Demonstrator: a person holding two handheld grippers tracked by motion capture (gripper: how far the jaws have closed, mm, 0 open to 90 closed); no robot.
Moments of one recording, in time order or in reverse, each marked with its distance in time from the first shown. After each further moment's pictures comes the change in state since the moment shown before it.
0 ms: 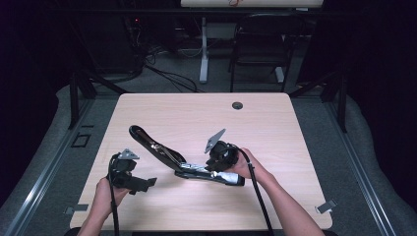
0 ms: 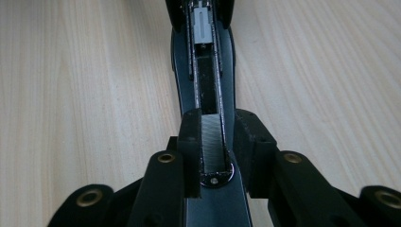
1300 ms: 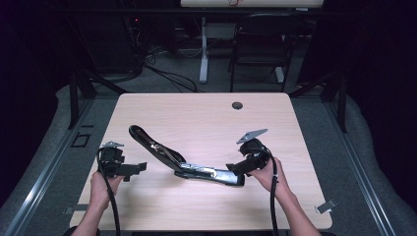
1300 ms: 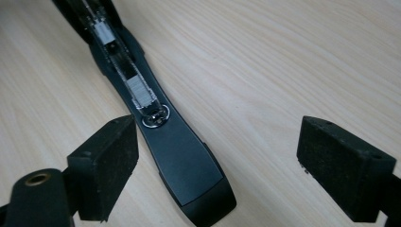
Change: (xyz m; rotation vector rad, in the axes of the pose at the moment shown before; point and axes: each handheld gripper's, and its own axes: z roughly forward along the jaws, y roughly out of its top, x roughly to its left) left arm 0.050 0.000 0.007 -0.077 0.028 -0.257; right arm 0.013 -0.052 -0.073 -0.112 -0.294 0.419
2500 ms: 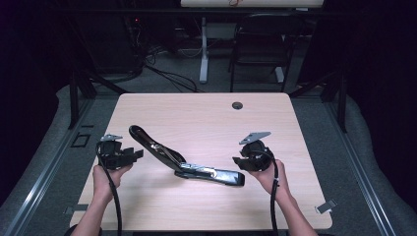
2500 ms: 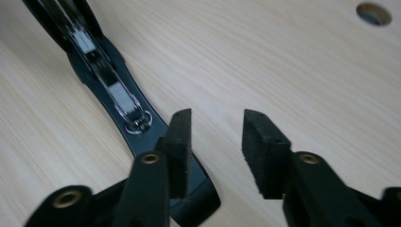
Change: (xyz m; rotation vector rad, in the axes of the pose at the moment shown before) left arm -0.002 0.019 -0.003 -0.142 0.020 -0.037; right arm 0.006 -0.005 -0.008 -0.051 -0.098 0.002
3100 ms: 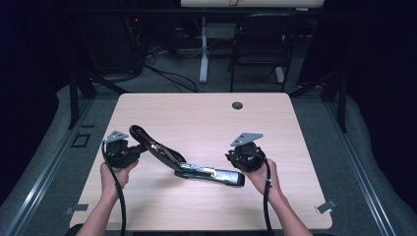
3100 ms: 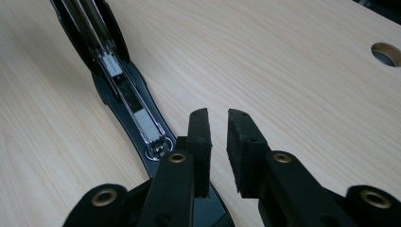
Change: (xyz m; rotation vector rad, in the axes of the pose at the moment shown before) left arm -0.027 0.005 -0.005 -0.107 -0.072 0.099; right arm 0.018 0.010 0.006 -0.081 0.026 -0.066
